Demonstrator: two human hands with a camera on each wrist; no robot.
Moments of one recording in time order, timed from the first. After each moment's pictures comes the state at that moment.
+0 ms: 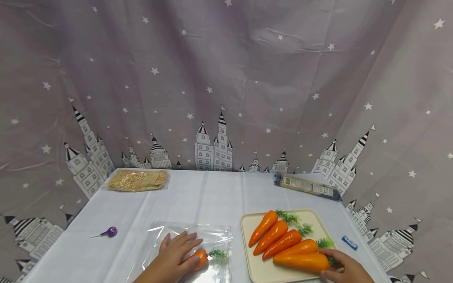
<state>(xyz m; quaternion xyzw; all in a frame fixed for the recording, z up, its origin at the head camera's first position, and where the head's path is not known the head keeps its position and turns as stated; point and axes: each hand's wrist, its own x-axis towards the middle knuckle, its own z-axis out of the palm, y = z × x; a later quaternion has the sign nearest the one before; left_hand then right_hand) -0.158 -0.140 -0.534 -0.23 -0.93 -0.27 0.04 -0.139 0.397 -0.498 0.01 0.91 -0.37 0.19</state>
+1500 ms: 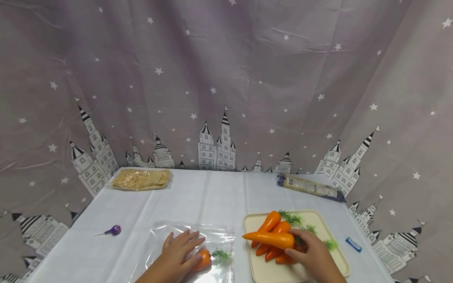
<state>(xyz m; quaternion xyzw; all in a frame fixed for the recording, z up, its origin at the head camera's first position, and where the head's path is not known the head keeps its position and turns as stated) -0.154 -0.140 -0.532 -0.23 -0.93 -0.28 0.07 -0.157 0.285 -0.474 0.00 0.93 -0.36 0.02</state>
